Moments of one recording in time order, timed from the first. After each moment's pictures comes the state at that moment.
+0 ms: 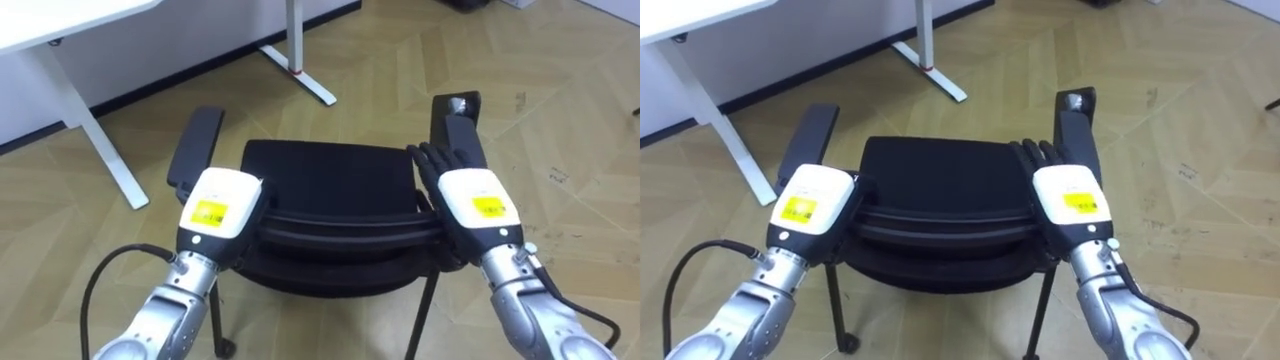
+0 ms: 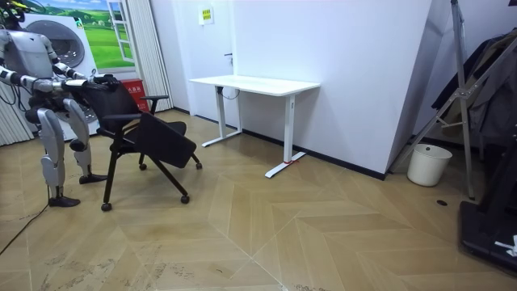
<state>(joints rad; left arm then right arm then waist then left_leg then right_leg) -0.03 0.39 -0.36 0.32 1.09 -0.15 0.47 0.00 -0.43 0.26 0.27 -1.03 -0.11 -0.27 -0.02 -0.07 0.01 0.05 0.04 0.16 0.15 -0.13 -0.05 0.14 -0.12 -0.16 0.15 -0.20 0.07</state>
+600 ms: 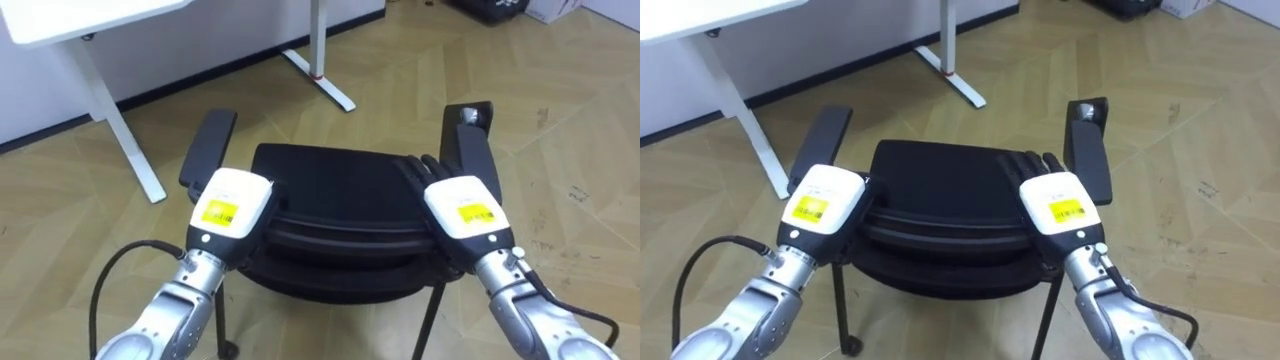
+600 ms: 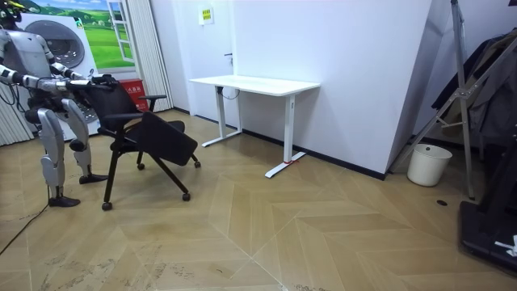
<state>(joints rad) -0.06 0.38 -0.38 0.37 1.09 -0.17 0.47 0.00 -0.47 0.32 0.30 -1.11 -0.11 -0.29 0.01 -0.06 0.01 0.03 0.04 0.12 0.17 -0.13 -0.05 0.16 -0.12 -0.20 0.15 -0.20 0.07</state>
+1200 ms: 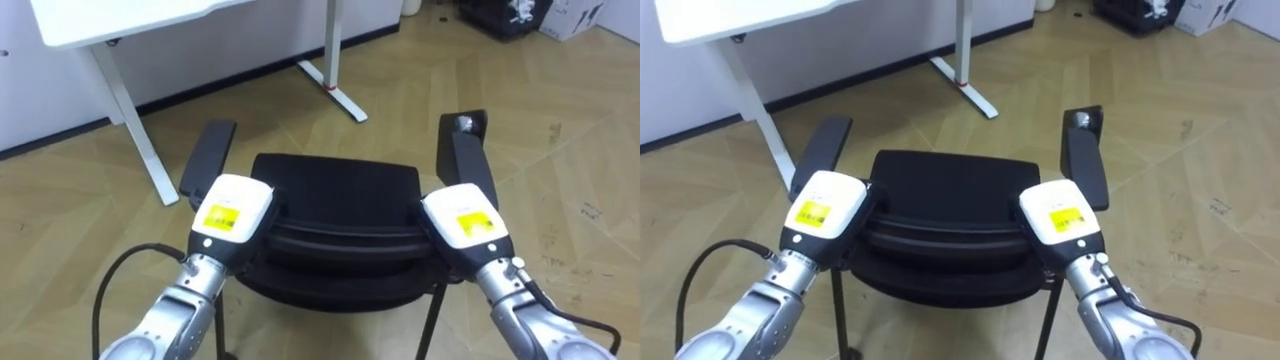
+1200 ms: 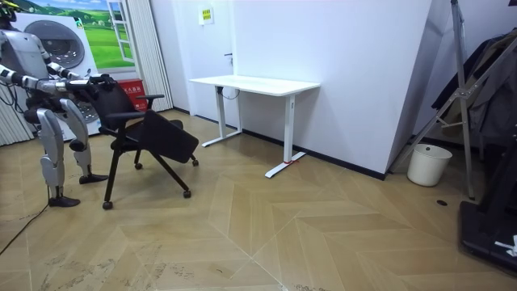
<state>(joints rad) -0.06 0.37 -0.39 0.39 1.07 -0.17 0.47 -0.02 -0.50 0.37 0.38 -1.11 -0.14 -0.39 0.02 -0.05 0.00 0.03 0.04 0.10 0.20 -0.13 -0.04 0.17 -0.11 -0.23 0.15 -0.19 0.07</state>
